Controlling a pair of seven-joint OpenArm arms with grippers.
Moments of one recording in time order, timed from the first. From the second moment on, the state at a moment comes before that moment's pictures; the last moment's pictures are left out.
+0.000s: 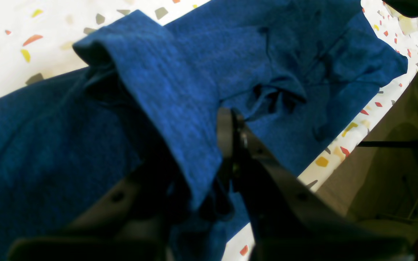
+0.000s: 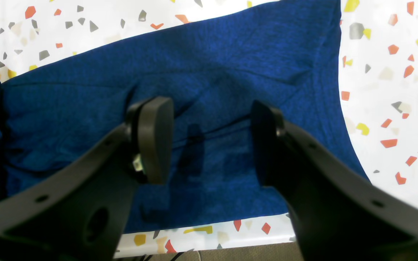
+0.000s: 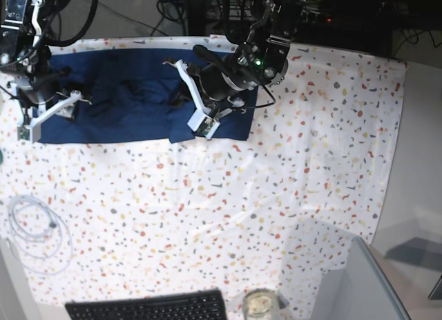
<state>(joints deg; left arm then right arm) 13.4 3.0 15.2 85.4 -10.4 -25.3 34.7 -21.0 5.9 17.8 102.3 16.4 4.7 -48.3</state>
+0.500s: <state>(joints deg) 13.5 0.8 17.9 86.2 -10.5 -25.3 34.7 -20.8 5.8 17.8 102.3 16.4 4.7 -48.3</state>
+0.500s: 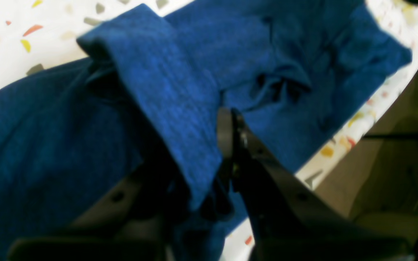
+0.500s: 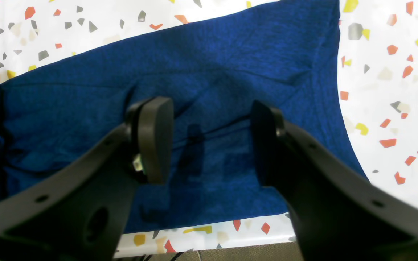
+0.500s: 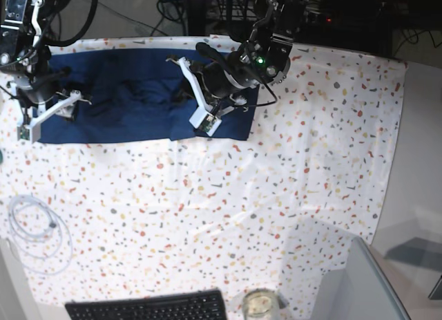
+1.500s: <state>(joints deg) 12.9 0.8 18.8 87.0 -11.0 -21.2 34.6 -20.1 5.4 17.7 102.3 16.4 4.7 -48.3</state>
